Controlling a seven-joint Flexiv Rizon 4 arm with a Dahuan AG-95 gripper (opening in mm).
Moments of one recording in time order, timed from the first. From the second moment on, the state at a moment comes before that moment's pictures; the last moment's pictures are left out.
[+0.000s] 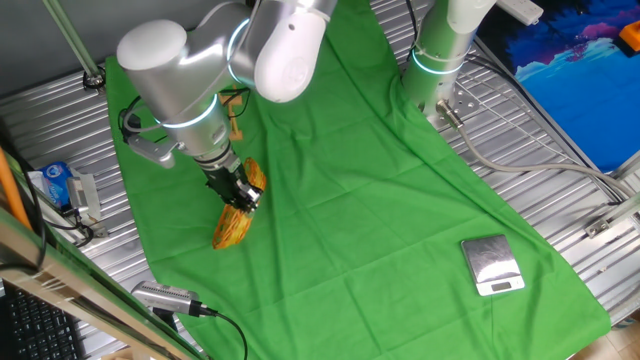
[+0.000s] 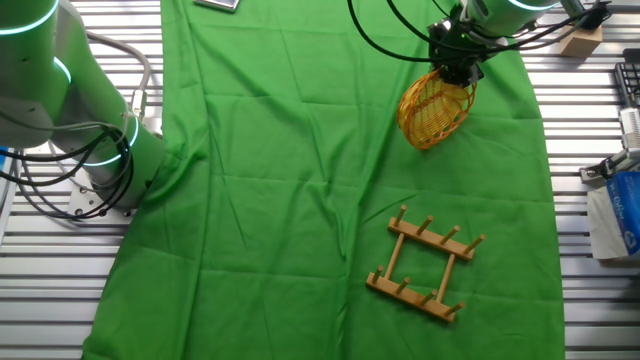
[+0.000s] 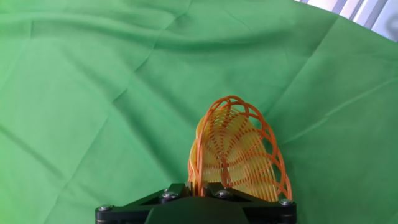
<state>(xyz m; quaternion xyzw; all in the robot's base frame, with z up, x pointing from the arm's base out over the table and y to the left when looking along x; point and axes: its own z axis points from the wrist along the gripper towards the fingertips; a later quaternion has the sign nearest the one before) 0.572 0.145 0.110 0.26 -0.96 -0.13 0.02</state>
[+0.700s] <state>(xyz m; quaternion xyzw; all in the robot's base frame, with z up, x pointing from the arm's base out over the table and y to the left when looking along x) 0.570 0.145 0.104 0.27 -0.95 -0.12 0.02</state>
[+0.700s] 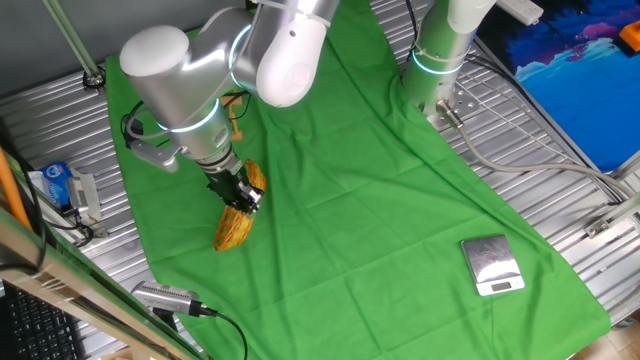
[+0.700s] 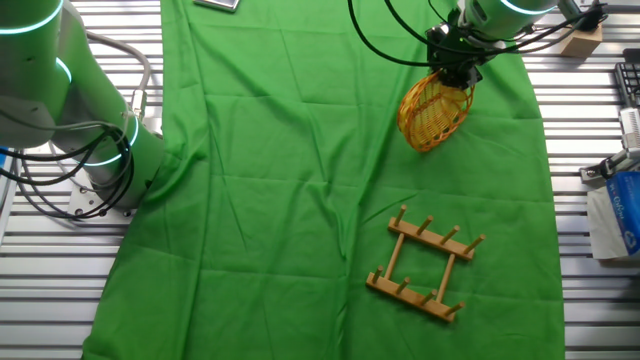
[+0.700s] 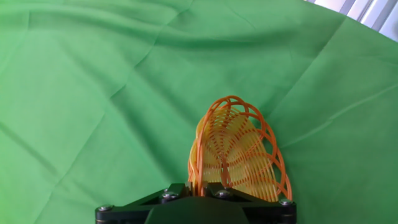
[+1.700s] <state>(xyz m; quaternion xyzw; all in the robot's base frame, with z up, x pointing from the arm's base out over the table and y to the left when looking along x) 0.570 0.144 0.101 0.29 -0.95 -0.12 0.02</state>
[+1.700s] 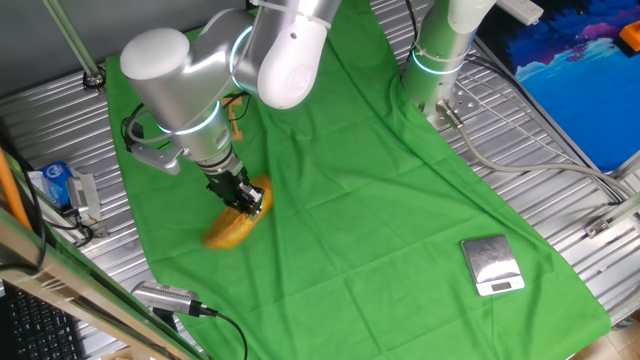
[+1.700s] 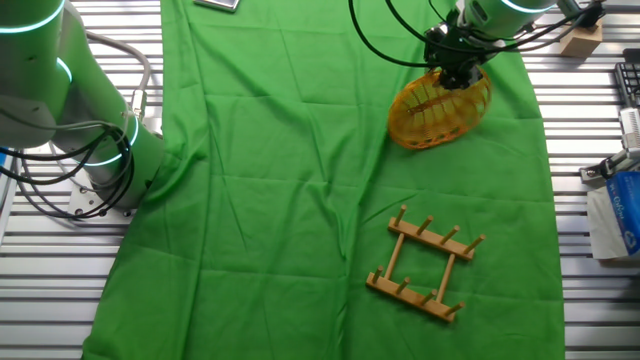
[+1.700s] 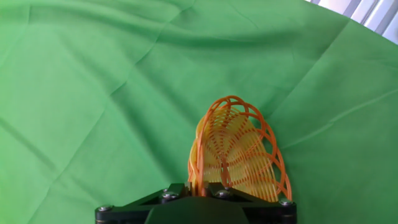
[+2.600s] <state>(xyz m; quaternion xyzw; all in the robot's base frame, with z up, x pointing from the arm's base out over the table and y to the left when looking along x) 0.568 0.143 0.101 0.30 -0.95 -0.12 0.02</state>
